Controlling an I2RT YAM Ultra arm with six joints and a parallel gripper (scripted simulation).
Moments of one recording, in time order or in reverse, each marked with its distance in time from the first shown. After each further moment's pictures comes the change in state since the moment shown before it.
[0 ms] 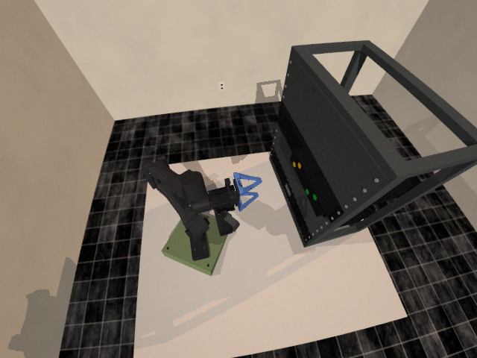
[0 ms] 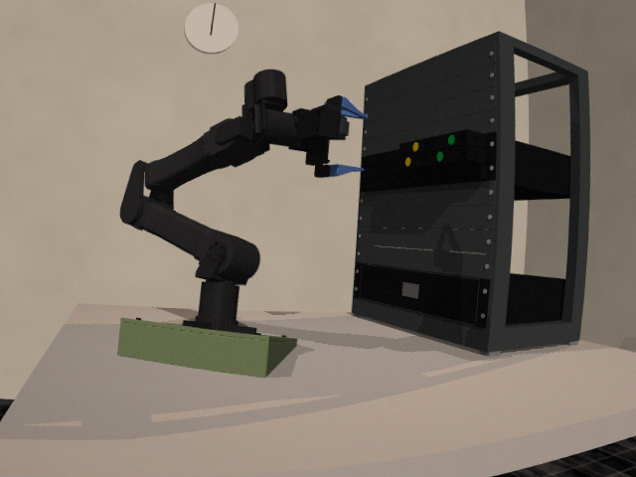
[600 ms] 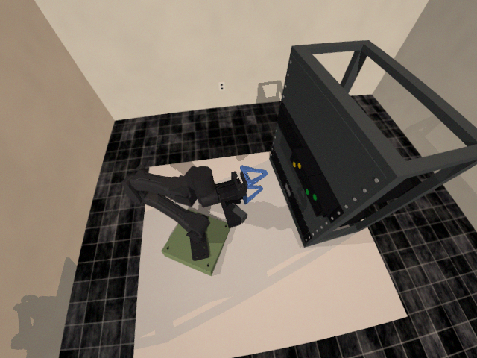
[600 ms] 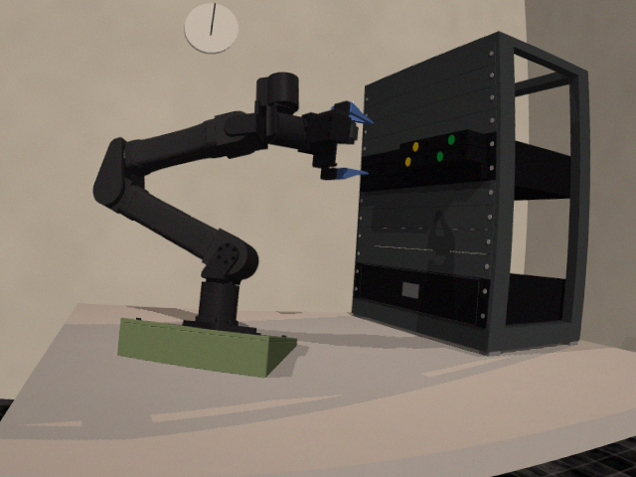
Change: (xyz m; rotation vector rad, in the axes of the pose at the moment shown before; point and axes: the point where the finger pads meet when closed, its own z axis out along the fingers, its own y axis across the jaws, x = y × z) arm 0.021 -0.002 0.025 0.020 0.038 0.003
